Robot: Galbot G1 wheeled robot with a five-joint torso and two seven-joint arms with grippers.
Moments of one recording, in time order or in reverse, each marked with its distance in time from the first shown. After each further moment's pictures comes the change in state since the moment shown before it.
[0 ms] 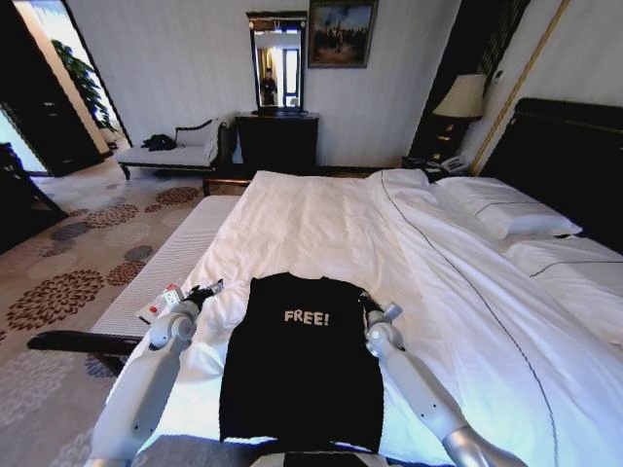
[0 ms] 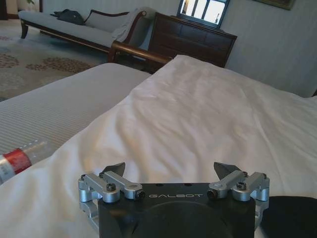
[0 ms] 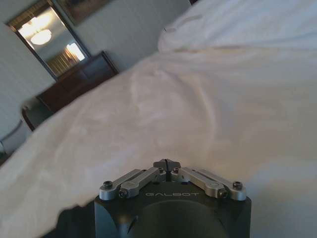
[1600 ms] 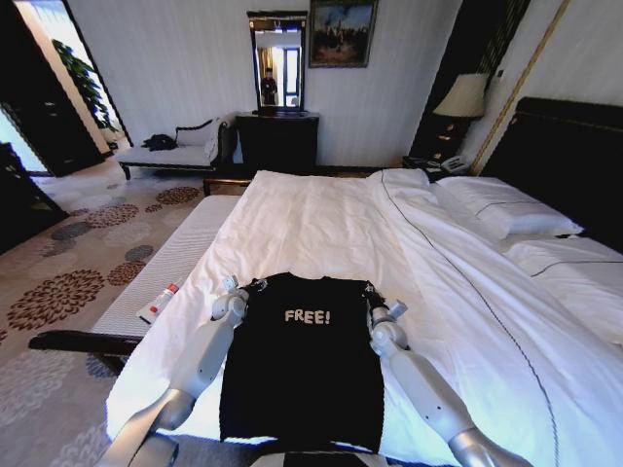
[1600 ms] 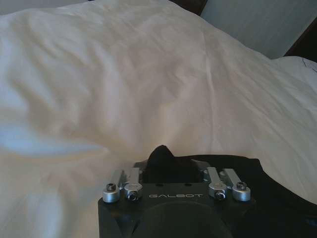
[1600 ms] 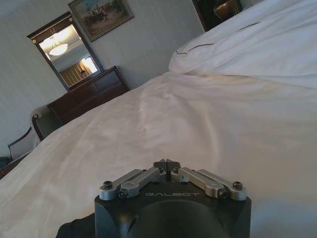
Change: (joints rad) left arm -0.287 -0.197 0.260 0.361 -0.066 0.020 -0.003; right arm -0.020 -0.031 0.010 0.034 -0.064 0.037 -0.019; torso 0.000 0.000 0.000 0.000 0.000
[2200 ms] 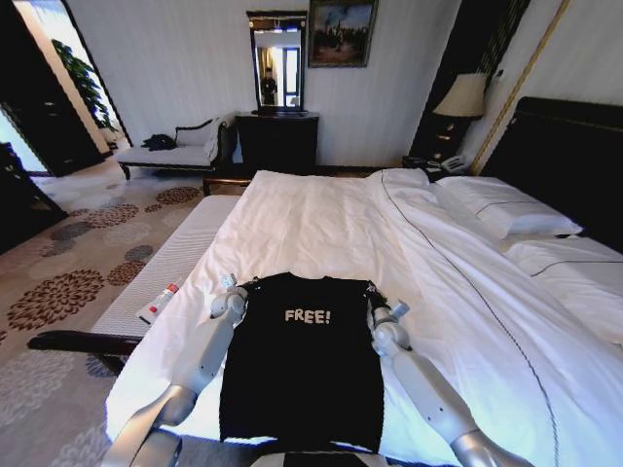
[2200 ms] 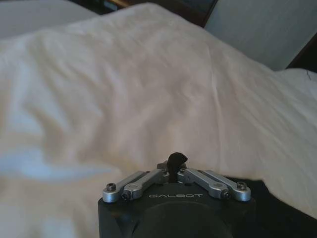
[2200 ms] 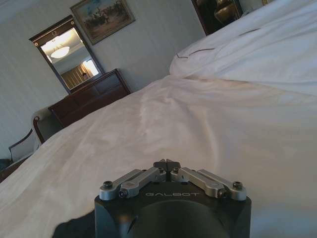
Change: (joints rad) left arm -0.016 0.018 -0.043 -0.015 0.006 -0.005 0.000; right arm -0.004 -0.014 0.003 0.022 0.000 0.003 0.005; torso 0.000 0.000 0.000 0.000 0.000
